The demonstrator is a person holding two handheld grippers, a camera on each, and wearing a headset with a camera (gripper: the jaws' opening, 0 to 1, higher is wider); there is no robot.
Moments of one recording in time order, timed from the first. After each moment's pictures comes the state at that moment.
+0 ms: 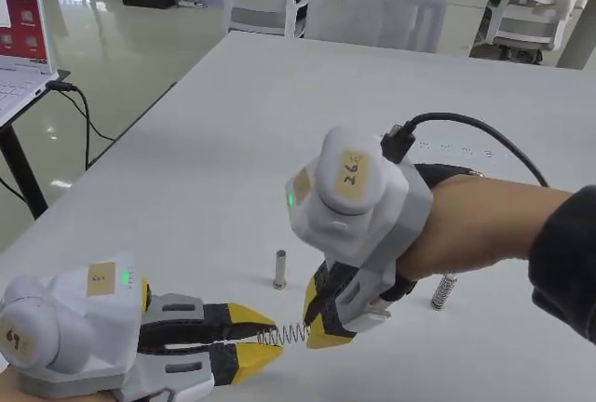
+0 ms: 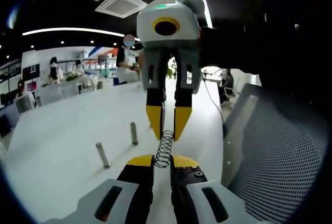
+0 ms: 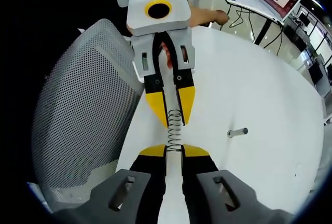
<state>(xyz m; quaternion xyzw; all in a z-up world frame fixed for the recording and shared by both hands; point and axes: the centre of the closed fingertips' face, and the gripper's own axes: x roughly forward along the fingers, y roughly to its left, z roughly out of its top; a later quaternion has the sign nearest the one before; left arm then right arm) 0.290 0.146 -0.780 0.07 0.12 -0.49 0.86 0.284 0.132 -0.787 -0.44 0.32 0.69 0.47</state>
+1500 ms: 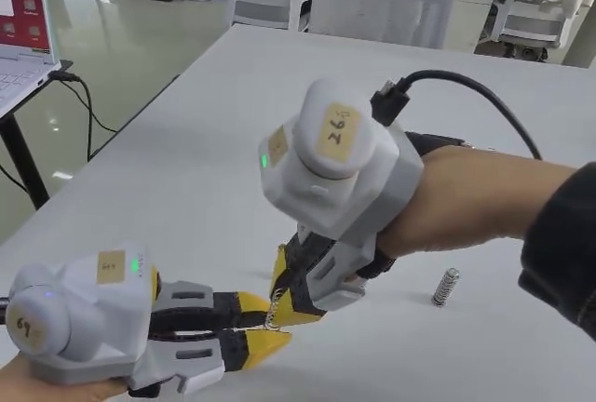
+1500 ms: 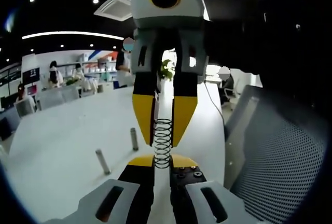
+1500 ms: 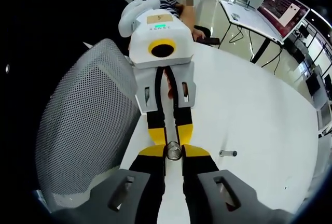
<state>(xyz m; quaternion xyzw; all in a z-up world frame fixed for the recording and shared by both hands) 0.294 0.139 -0.773 0.07 0.10 -0.49 0.86 0.277 0.163 -0.759 -0.44 0.28 0.71 0.48</state>
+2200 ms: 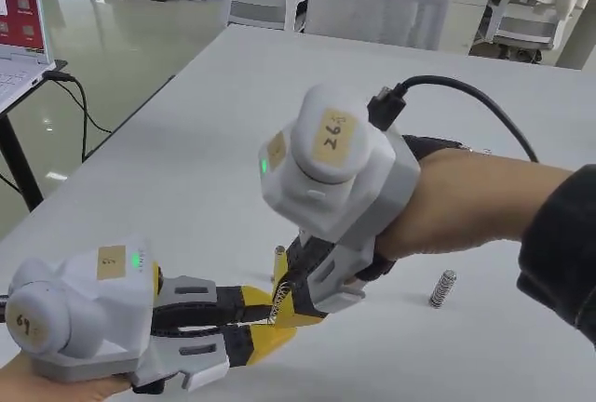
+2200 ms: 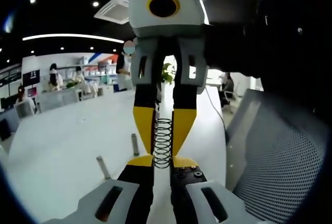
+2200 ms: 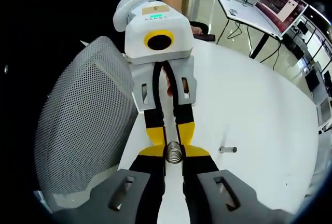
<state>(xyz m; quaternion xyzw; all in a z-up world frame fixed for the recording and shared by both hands) 0.299 0.135 -0.767 0.06 0.09 -0.49 0.86 0.281 0.160 -0.763 -0.44 0.29 0.70 0.48</state>
